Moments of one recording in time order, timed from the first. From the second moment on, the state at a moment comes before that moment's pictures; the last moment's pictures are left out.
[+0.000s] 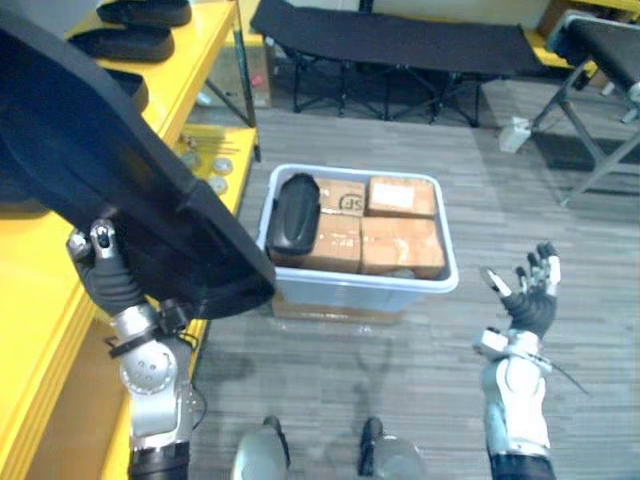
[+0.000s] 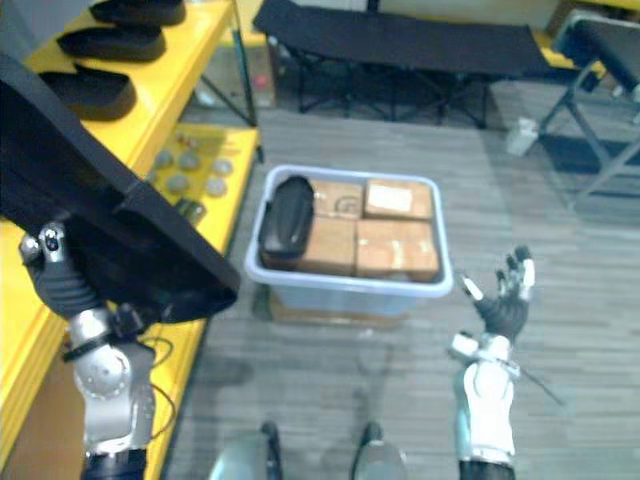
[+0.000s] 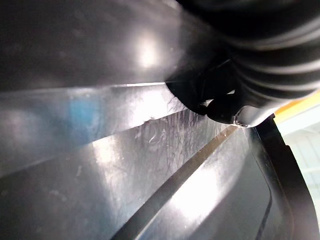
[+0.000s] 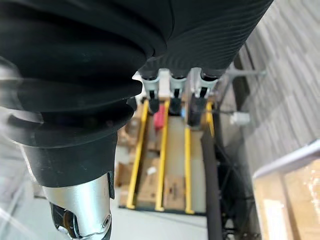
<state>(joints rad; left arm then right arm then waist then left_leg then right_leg) -0.04 0.16 0.21 -0.21 -0.15 -0.46 0.38 0.02 -0.14 -0.20 0.04 0.18 -0.33 -0.33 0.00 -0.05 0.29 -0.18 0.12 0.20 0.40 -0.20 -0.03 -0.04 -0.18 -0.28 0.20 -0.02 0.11</state>
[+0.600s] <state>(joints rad) 0.23 0.14 0.49 -0.37 -0.03 -0.44 0.50 -0.17 -0.16 0.08 0.07 0.18 -0.34 -0.19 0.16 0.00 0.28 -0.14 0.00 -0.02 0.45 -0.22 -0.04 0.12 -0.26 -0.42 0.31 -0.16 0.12</state>
